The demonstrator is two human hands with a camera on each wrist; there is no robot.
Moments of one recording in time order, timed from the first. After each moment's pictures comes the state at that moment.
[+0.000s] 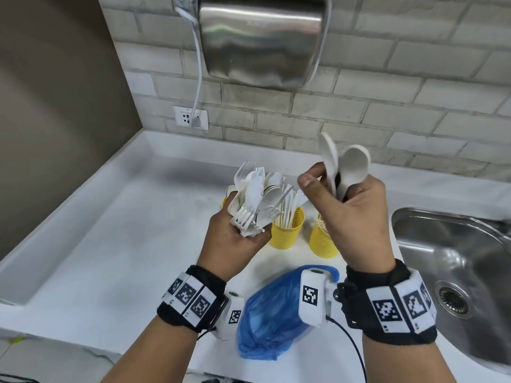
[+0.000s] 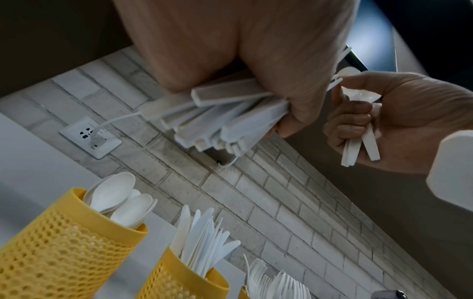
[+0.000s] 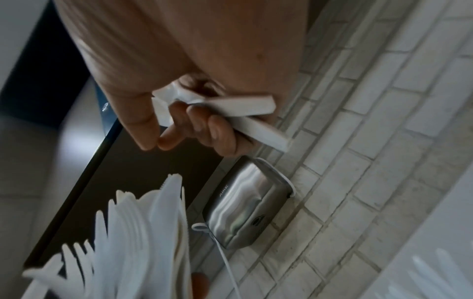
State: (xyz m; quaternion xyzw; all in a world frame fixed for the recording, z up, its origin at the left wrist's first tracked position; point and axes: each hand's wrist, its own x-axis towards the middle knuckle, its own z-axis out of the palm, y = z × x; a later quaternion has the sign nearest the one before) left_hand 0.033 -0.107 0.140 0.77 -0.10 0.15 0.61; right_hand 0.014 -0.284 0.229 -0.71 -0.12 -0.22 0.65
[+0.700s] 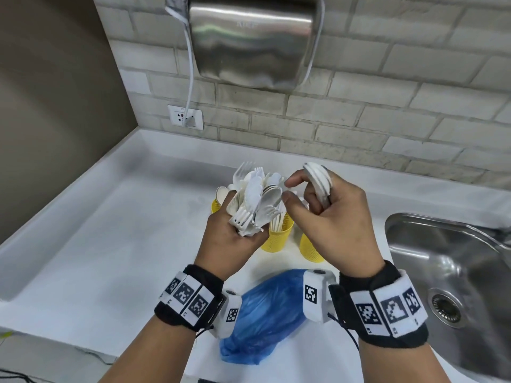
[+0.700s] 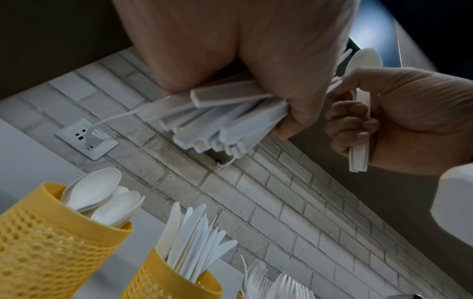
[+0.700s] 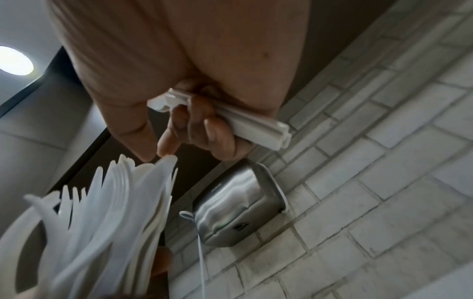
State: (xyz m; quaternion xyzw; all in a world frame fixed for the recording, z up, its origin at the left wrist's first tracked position) left_hand 0.038 -0.136 0.146 0.77 -0.09 0.16 0.61; right_hand 0.023 -0.305 0.227 -0.79 -0.17 -0.21 0.55
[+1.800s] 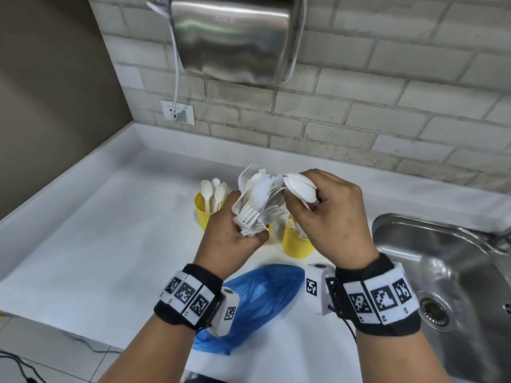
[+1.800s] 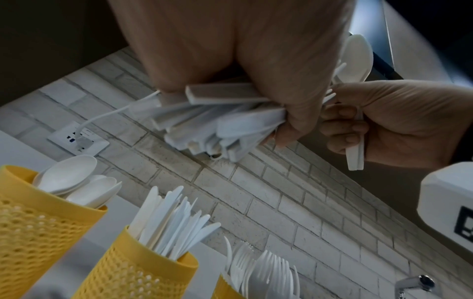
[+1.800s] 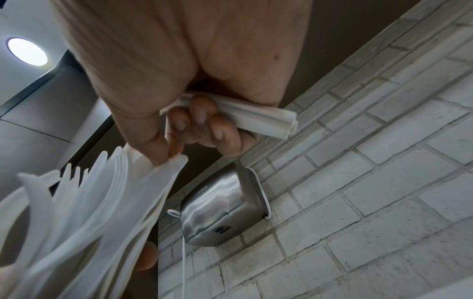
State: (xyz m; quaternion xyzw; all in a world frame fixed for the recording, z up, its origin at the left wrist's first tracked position) left_hand 0.027 -0.190 0.143 0.81 -0.07 0.15 0.56; right_hand 0.039 -0.370 0.212 -0.85 -0.23 -0.29 0.37
